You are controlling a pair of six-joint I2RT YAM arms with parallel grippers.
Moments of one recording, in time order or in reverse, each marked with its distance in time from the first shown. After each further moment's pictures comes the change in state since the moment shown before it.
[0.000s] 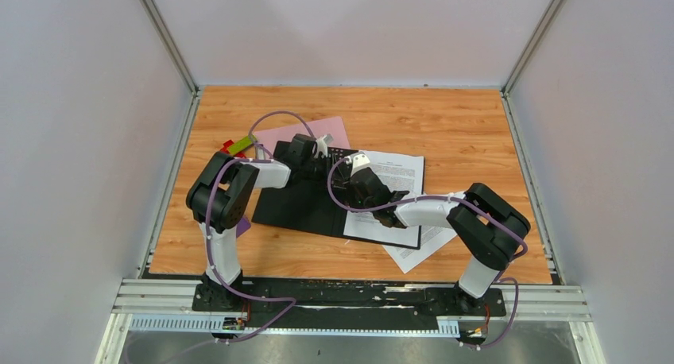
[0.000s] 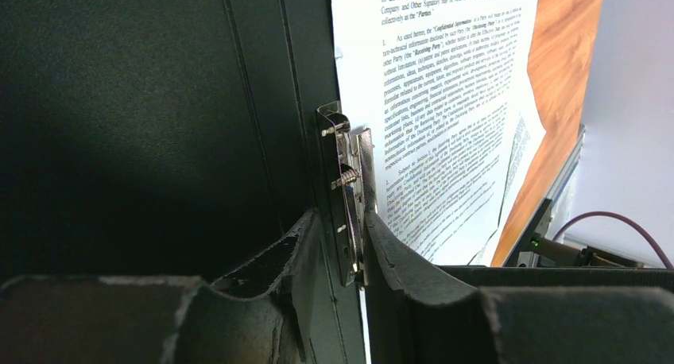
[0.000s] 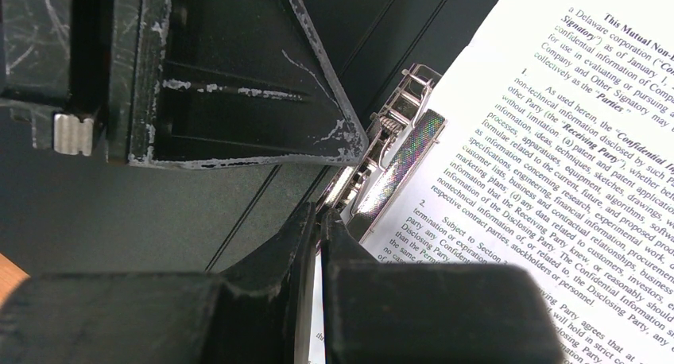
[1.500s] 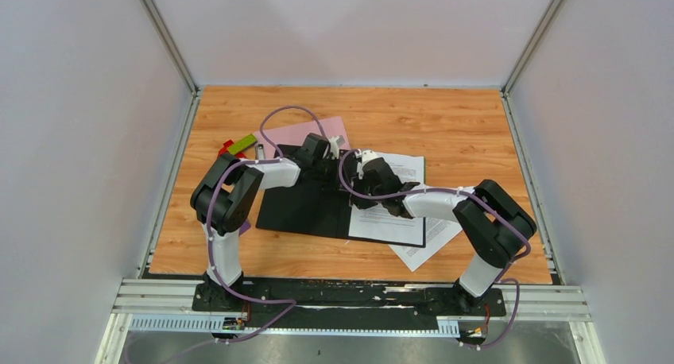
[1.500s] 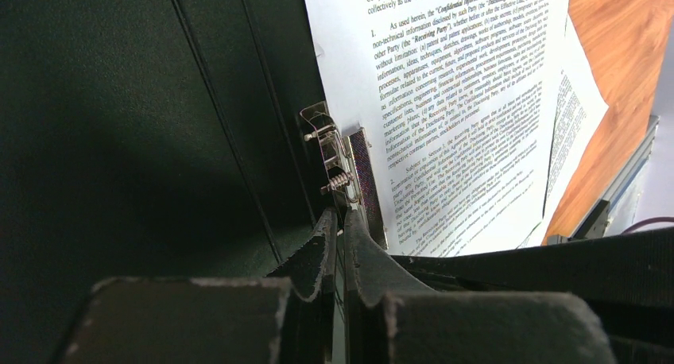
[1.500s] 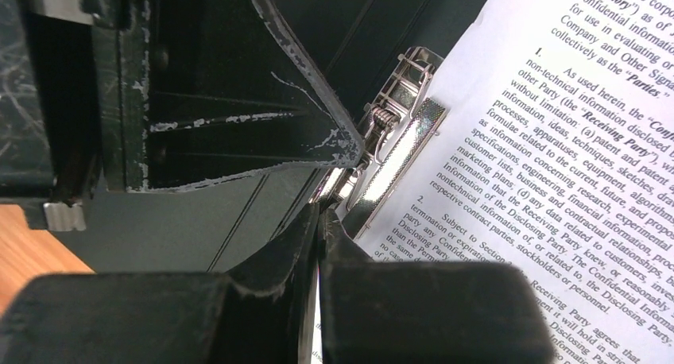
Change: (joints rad) left arm -0.075 0.006 0.084 -0.163 -0.136 0.085; right arm -0.109 -0.017 0.018 -0.085 -0.223 0.011
